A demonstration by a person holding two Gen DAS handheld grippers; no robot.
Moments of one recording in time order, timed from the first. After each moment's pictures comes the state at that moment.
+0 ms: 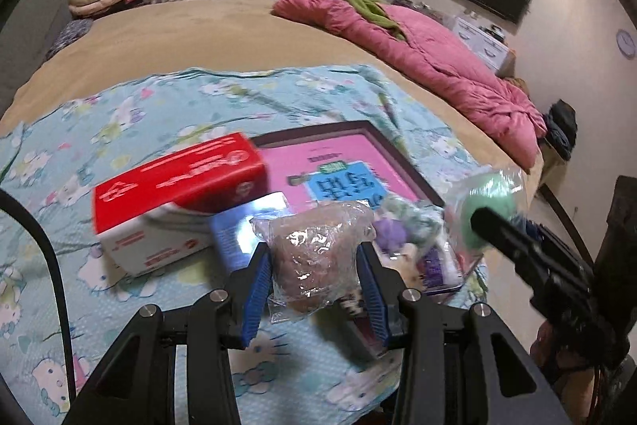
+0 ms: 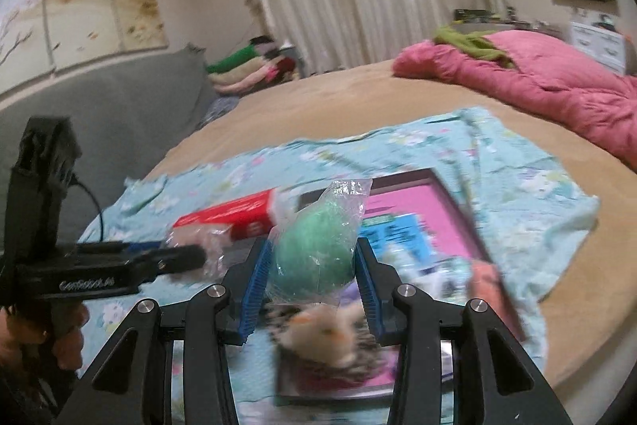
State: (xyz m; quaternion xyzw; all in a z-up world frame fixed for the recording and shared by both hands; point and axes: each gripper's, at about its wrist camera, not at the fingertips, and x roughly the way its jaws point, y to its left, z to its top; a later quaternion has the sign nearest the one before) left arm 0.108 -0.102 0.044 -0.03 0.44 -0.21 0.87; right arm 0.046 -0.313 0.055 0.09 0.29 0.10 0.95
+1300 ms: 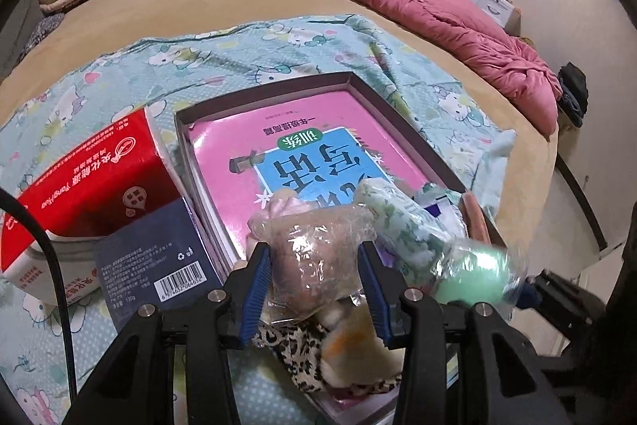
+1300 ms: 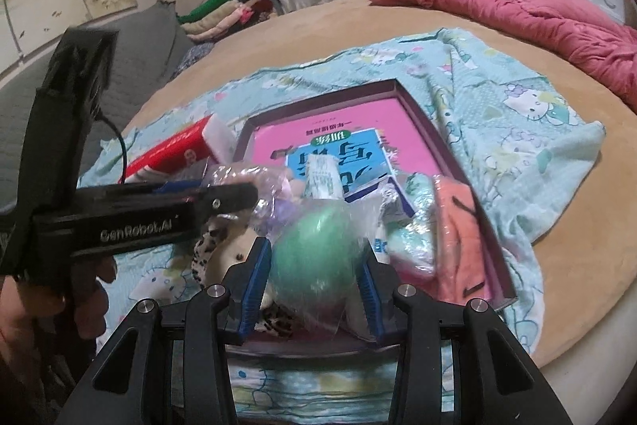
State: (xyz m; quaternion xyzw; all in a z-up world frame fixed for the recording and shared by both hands) left arm 0.162 -0.176 -0.017 0.01 0.49 -0.21 0.84; right arm 0.070 -0.335 -0.013 0.09 0.41 0.11 0.90
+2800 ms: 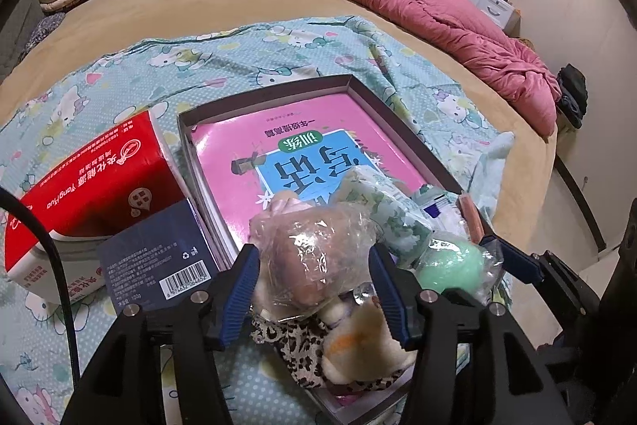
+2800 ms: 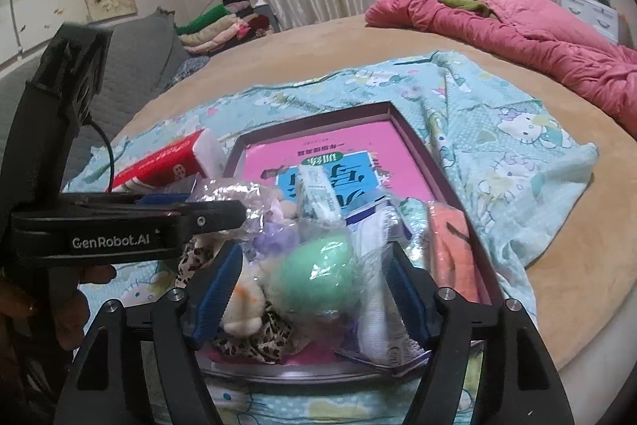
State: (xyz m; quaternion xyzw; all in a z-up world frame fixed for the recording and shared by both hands) left arm 0.160 -0.175 -0.012 0.01 0.49 -0.21 0.85; right arm 0.071 -0.340 -0.007 0.07 0.37 0.09 0.92
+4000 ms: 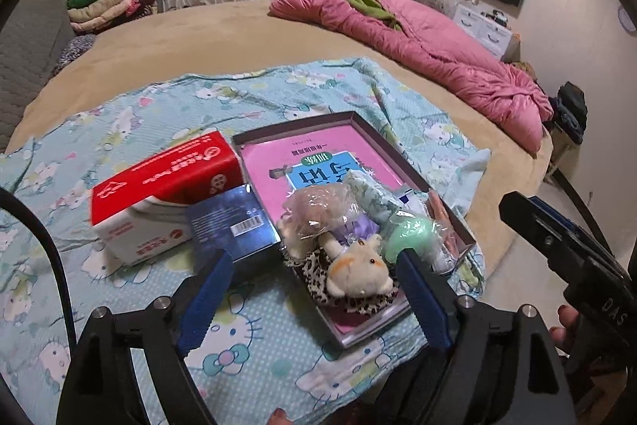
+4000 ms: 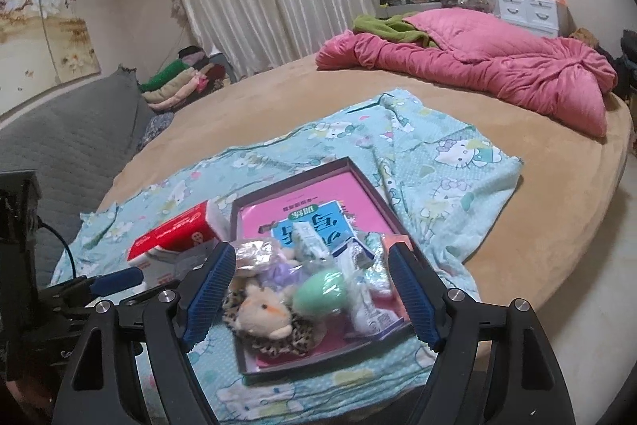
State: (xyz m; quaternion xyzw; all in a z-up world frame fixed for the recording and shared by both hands) left arm 0.073 -0.130 0.058 0.00 0.43 -0.18 0.88; right arm 0.012 -0.331 0.084 0.12 0.32 0.00 0.94
